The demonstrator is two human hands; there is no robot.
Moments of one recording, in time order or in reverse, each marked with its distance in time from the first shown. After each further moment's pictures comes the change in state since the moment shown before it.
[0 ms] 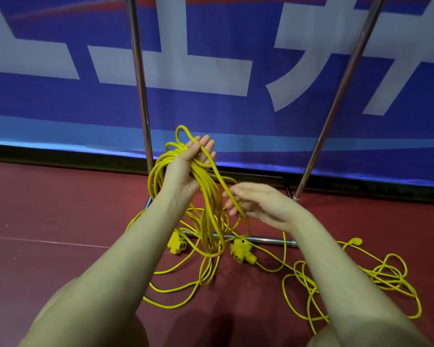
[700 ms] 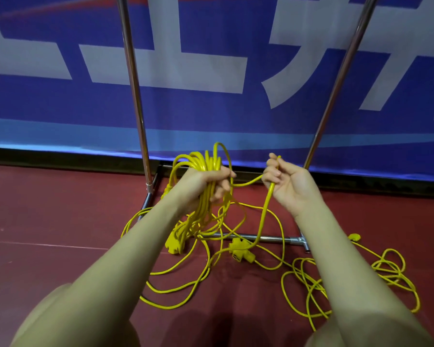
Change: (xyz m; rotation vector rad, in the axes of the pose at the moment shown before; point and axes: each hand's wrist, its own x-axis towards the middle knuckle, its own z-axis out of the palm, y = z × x) left_hand -0.014 -0.018 -0.008 0.816 -0.320 -0.202; right_hand 0.003 -0.018 -0.031 1.121 0.344 -0.211
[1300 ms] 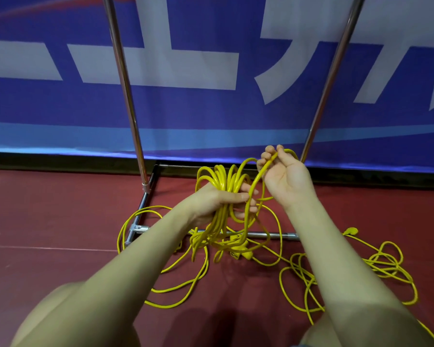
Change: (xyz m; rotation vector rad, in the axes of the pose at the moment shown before) left_hand -0.006 -0.021 0.032 -0.050 -0.204 -0.150; right_hand 0.008 -0.003 -0.001 -0.044 -0.002 -0.203
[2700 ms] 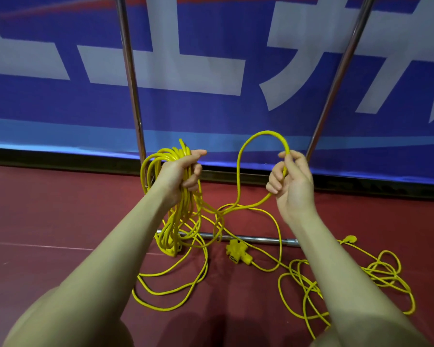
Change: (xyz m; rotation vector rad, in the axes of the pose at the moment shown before) left_hand 0.000 0.031 -0.065 -0.167 0.391 0.241; right_hand -0.020 0.007 -0.007 -0.426 -0.076 -0.282
